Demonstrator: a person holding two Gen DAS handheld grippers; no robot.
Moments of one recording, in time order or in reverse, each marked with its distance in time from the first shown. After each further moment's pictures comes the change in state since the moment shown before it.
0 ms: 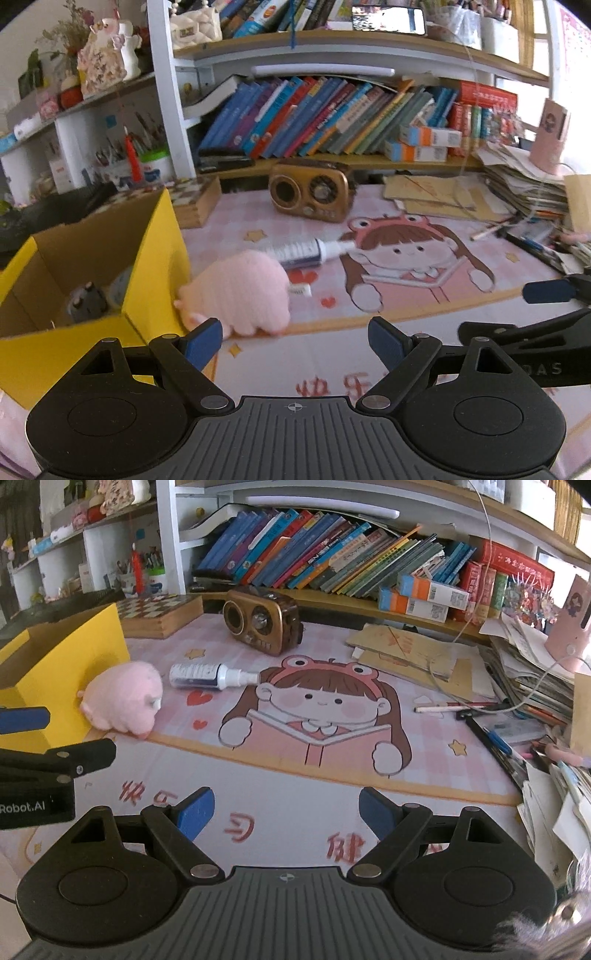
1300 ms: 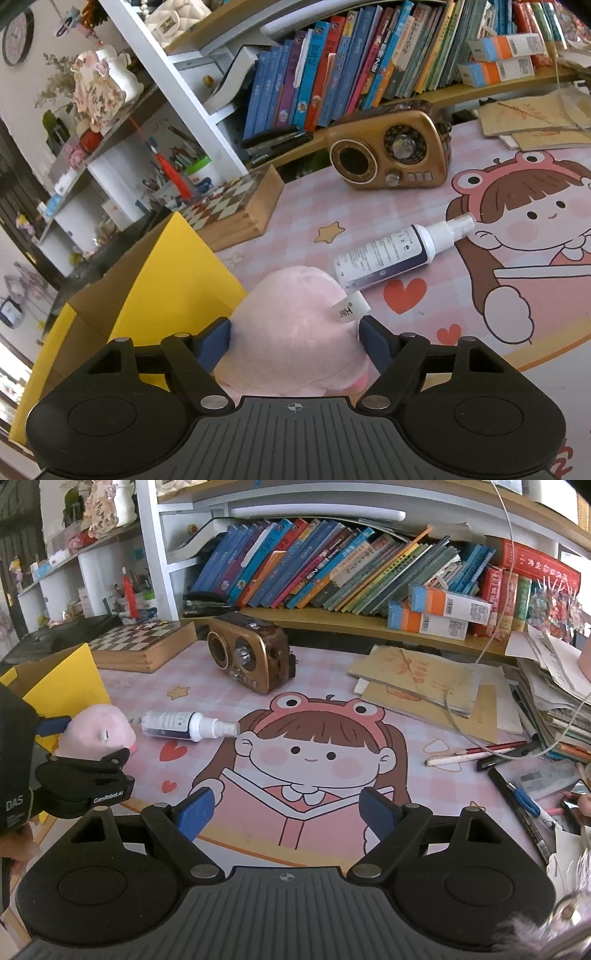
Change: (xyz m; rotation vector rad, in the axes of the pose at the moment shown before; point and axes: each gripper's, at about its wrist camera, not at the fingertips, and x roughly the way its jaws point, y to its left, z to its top) left arm 0.121 -0.021 0.025 0.227 0.102 0.383; right arm 0.050 -0.042 0.048 0.014 -0.035 0.089
